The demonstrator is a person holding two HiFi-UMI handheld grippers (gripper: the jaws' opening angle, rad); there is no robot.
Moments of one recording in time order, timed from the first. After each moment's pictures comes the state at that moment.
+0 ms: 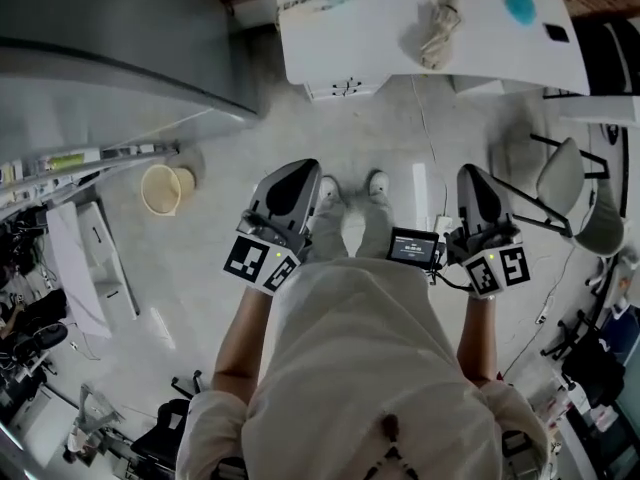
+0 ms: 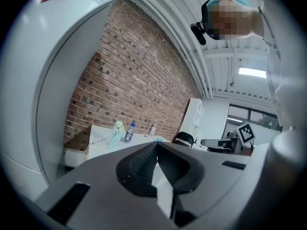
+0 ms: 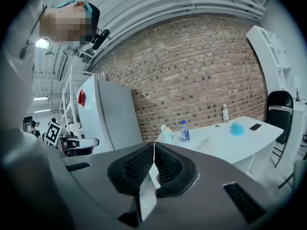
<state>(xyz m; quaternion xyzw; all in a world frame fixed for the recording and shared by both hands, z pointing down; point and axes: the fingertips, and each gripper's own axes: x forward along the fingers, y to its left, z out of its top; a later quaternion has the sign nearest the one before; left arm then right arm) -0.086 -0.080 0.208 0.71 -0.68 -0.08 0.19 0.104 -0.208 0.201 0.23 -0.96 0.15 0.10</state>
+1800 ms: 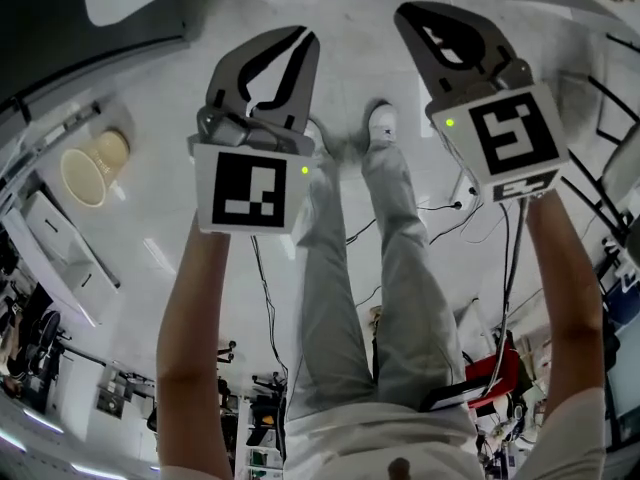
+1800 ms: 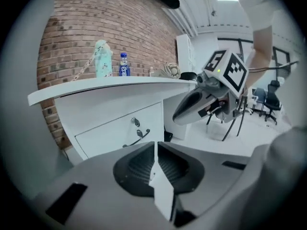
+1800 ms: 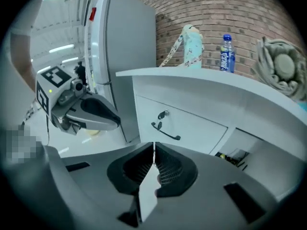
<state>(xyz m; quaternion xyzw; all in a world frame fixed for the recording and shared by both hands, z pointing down) -0.107 -0.245 0.650 0.72 -0.63 0.24 0.17 -0.058 -0.310 0.654 0.05 -0.93 0.01 0.36</state>
